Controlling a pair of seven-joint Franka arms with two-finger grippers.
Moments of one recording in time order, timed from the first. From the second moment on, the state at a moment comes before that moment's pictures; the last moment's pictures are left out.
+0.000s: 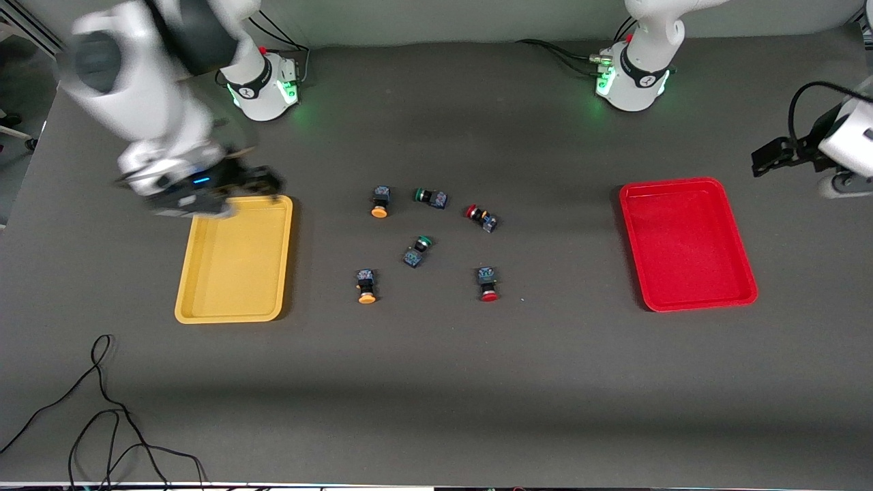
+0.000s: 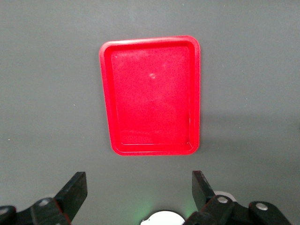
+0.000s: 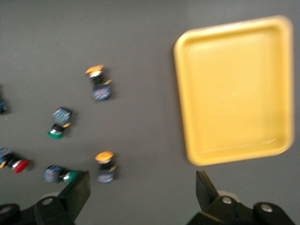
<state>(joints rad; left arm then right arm) 0.23 -0.11 -0.19 -1.85 0.06 1.58 0.01 0.44 -0.10 0.00 -2.04 0.02 1.91 0.61</state>
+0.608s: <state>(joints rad) 0.08 0.19 -0.21 -1.79 -0.01 1.64 -0.31 0.75 -0.10 0.00 -2.24 0.02 2.14 0.94</state>
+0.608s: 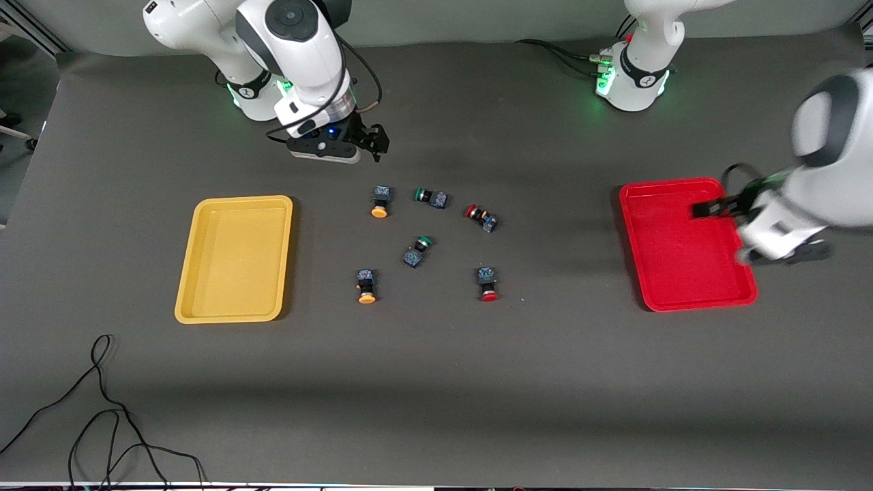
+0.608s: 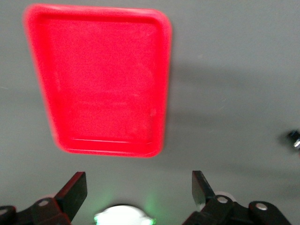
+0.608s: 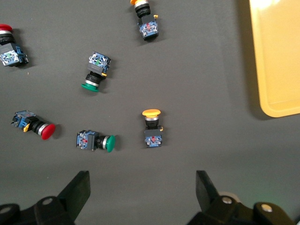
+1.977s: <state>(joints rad) -0.45 0.46 -0.23 -2.02 -0.24 2.40 -1.47 0.75 0.37 -0.01 -2.39 -0.06 2.79 0.94</state>
